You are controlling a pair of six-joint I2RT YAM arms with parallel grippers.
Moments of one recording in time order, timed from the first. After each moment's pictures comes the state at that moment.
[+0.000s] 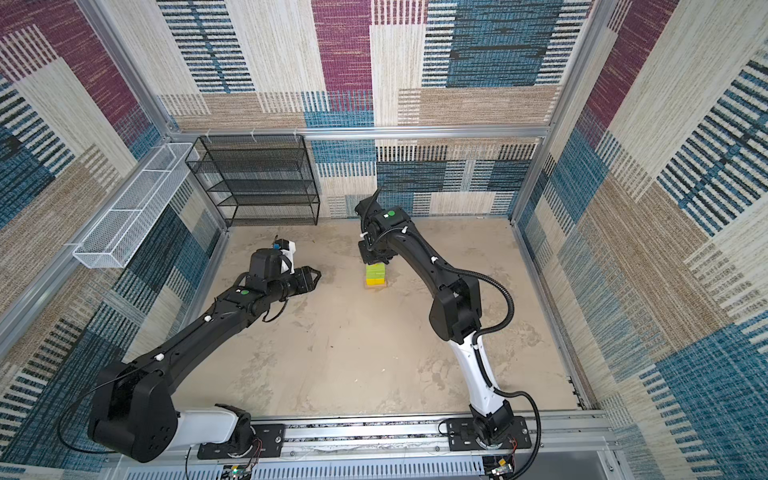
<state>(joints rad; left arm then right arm) -0.32 1.35 0.94 -0.23 0.16 -0.49 0.57 2.28 2.35 -1.26 0.03 0.23</state>
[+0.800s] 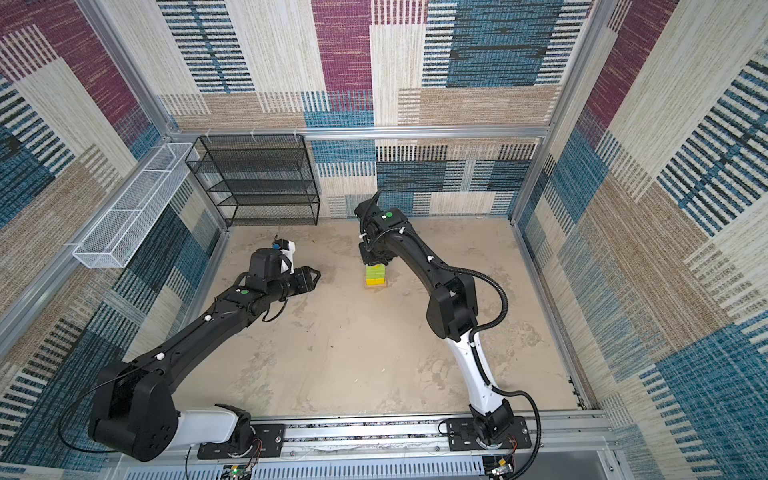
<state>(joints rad) -0.32 1.36 0.94 -0.23 0.16 -0.49 0.57 2.32 2.37 -1.26 0.05 0.25</state>
